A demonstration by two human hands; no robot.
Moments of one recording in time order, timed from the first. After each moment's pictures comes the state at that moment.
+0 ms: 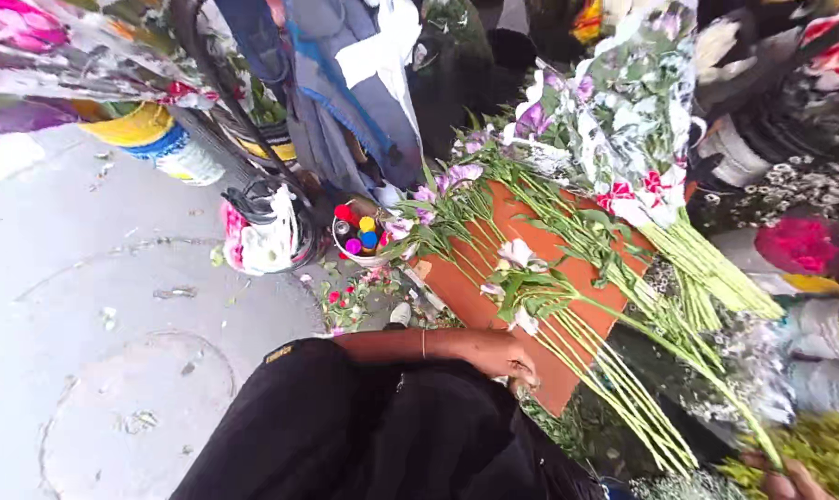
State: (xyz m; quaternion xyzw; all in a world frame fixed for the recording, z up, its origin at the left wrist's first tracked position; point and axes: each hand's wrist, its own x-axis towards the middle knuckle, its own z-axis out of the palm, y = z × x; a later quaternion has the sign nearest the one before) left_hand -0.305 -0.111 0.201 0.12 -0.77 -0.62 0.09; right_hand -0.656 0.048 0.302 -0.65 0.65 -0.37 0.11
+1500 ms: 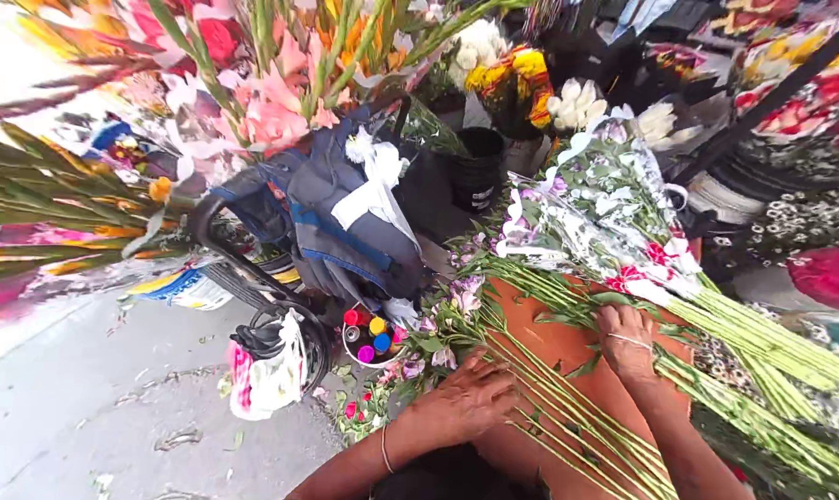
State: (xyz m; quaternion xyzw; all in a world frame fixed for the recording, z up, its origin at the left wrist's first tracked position) left_hand -0.198 -0.223 0.211 0.23 -0.94 -0.17 0.21; right_hand -0.558 -0.295 0.162 -0.75 0.63 -0.21 -0.09
